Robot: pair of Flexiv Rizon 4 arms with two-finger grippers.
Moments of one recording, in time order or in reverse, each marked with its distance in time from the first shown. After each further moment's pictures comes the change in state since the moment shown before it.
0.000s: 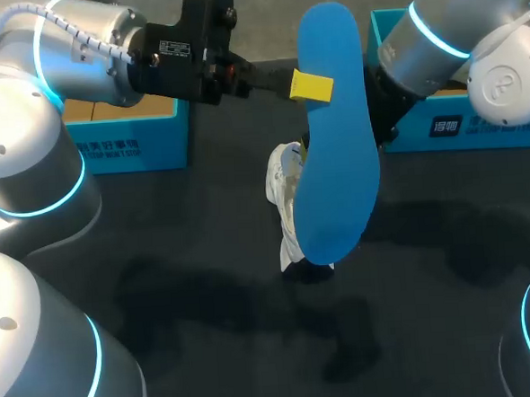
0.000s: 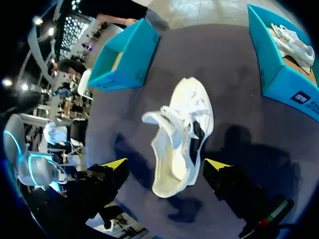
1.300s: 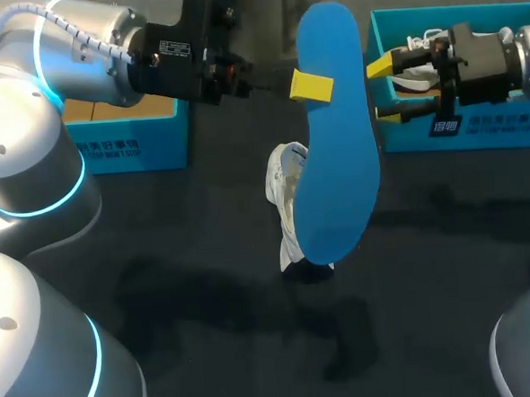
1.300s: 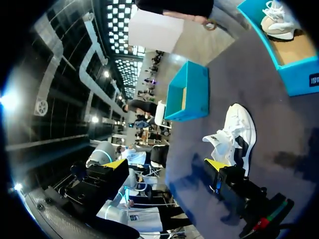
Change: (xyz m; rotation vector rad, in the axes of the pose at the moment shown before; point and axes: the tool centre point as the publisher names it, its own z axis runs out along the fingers) left arm 0.000 0.000 0.000 0.000 0.000 0.000; right arm 0.002 0.015 -0.135 -0.209 0.734 0.128
